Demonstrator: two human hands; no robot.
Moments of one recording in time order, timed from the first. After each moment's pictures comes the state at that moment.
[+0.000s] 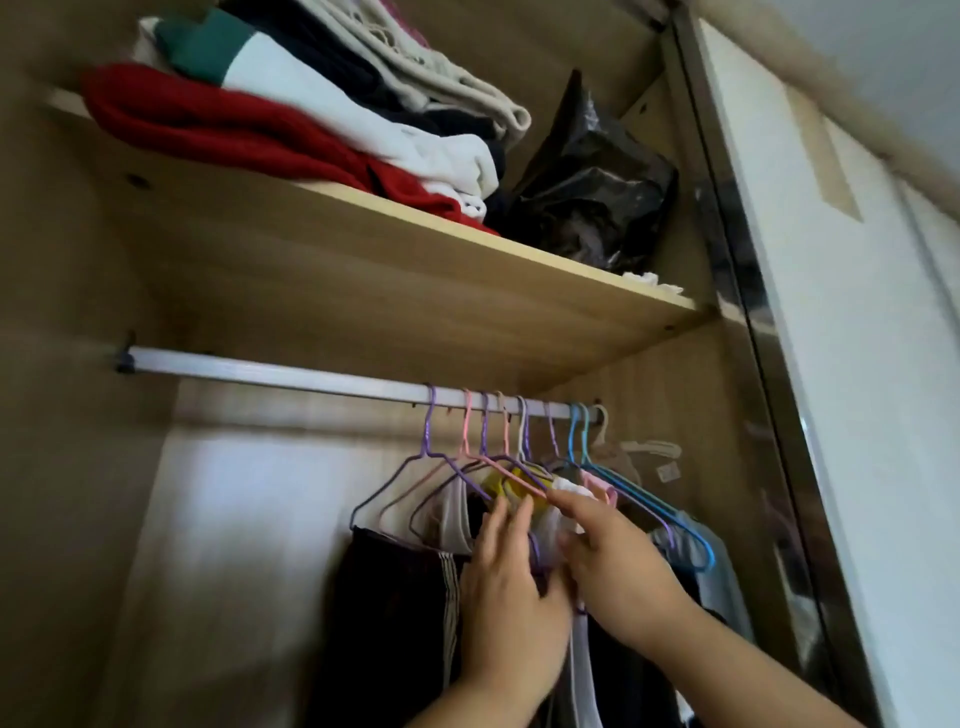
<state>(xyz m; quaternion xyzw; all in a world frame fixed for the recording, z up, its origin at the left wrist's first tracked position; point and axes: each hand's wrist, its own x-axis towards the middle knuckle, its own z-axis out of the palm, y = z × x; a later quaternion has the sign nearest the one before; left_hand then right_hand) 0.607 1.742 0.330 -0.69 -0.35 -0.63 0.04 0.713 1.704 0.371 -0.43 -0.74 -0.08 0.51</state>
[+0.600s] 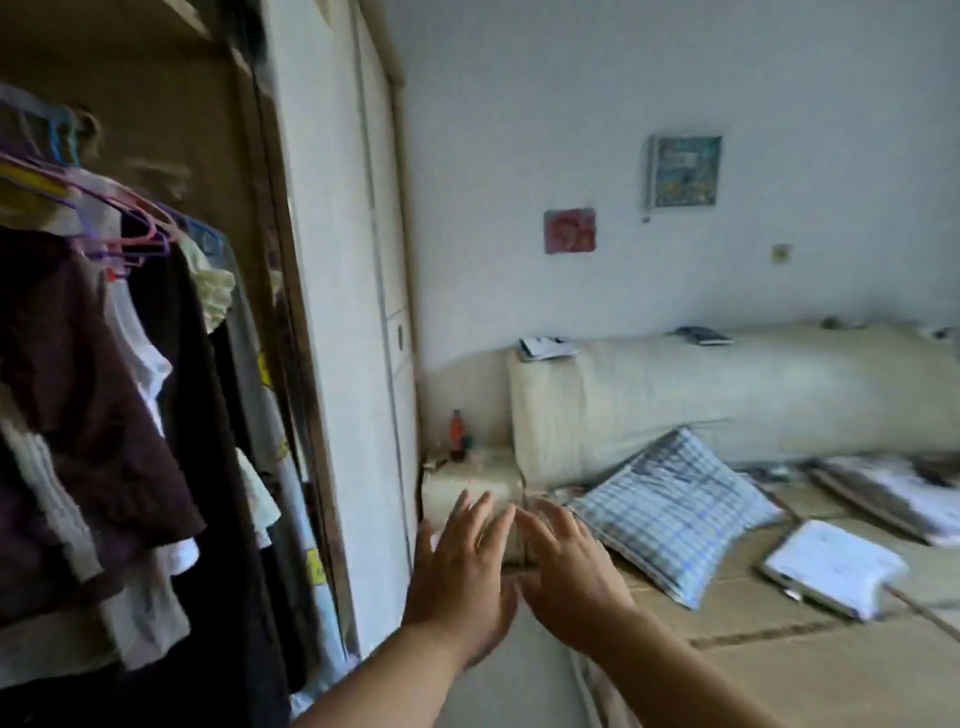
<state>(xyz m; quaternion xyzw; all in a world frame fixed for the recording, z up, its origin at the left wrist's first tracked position) 0.596 1.416 0.047 -0.97 -0.03 -0.24 -0.01 0.652 1.285 0.050 -0.92 -0.31 -0.12 0.21</state>
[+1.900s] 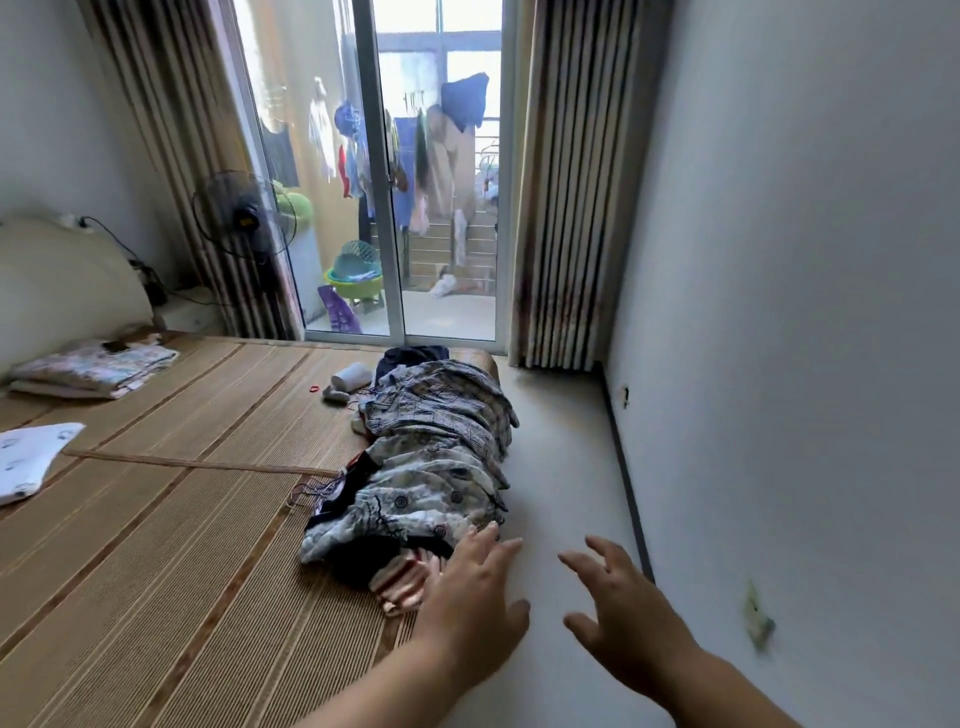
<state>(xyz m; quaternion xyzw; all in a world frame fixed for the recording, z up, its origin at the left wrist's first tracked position) 0.020 0.560 -0.068 -0.79 0.57 0.15 -0.17 -0.141 0.478 -0.070 -0.89 0.42 -0.04 0.19</state>
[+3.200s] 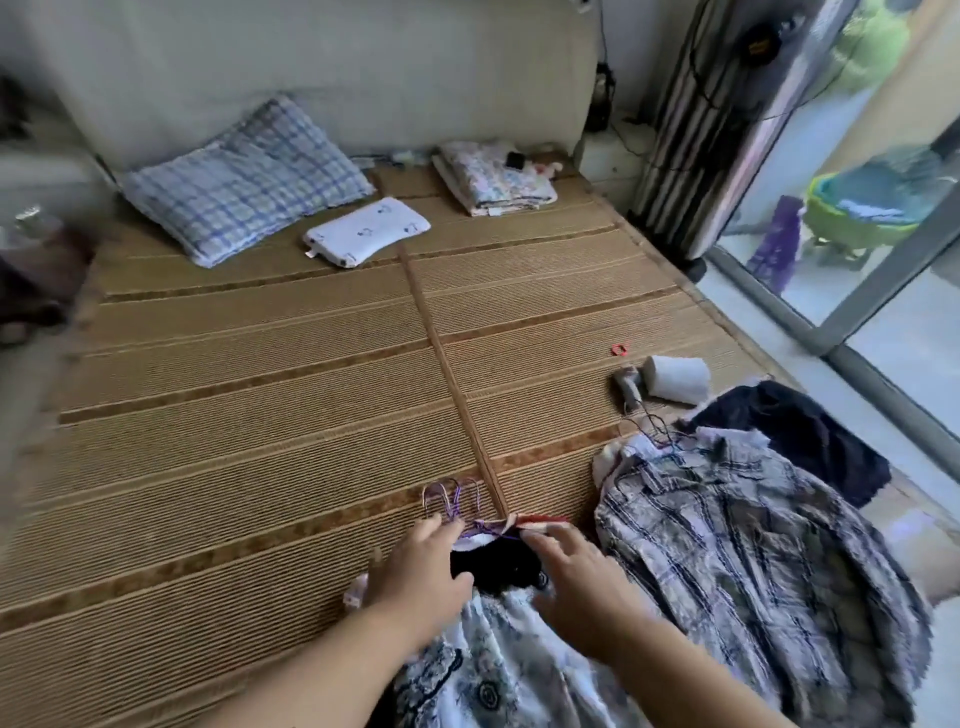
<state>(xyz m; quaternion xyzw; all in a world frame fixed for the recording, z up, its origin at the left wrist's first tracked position) 0.507 0.234 -0.224 -0.94 -0.04 0.23 -0.23 0.510 0.044 -0.228 -0.96 -0.10 0.23 0.10</state>
